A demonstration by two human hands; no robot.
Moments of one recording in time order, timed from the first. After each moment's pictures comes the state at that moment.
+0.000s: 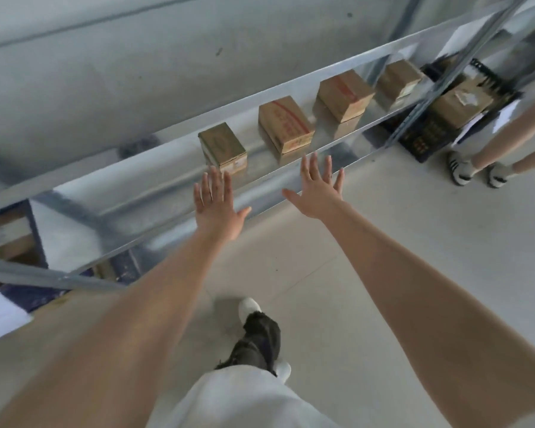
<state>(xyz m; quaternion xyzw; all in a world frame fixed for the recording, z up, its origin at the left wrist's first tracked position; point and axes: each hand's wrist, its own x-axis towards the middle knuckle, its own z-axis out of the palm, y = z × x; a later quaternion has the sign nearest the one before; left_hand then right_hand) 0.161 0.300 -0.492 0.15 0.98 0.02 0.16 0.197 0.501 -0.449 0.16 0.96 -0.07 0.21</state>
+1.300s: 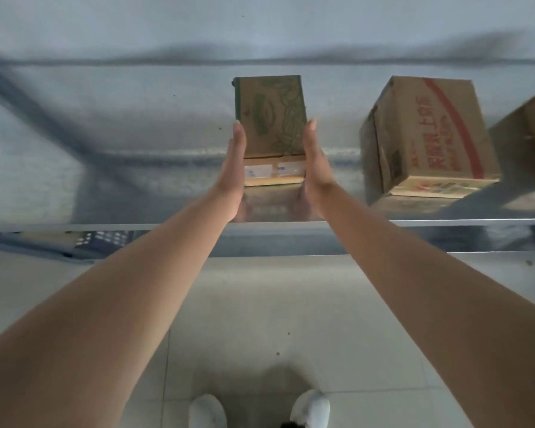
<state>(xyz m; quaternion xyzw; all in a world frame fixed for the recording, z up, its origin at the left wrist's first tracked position) -0.101 0.376 -0.774 -0.23 0.67 0.70 0.10 -0.130 0.504 -0.779 0.08 0.71 -0.67 0.19</state>
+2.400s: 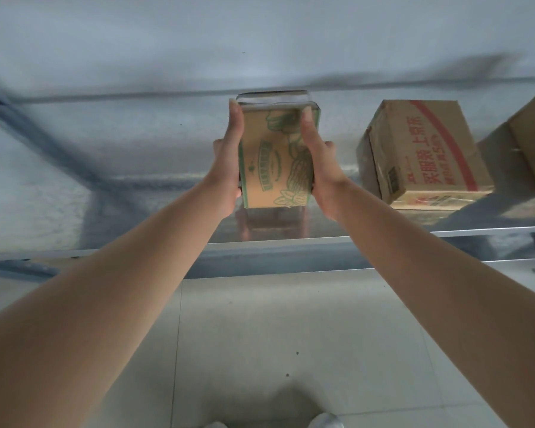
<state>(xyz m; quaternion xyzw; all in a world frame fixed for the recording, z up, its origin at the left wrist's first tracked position) -0.114 0.359 -0.719 -0.27 0.62 0.73 0.11 -0.137 0.500 -0.729 0.12 0.66 -0.71 0.22</state>
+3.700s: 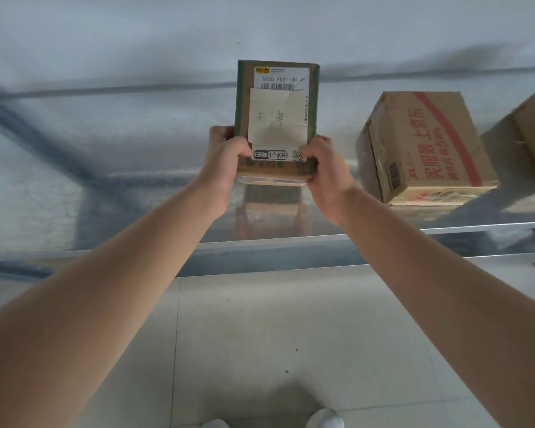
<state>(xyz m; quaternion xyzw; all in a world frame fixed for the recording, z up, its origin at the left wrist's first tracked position) -0.109 0.361 -0.717 -0.21 0.68 0.70 0.07 -0.129 0.512 -0.736 0.11 0.64 -0.73 0.21</state>
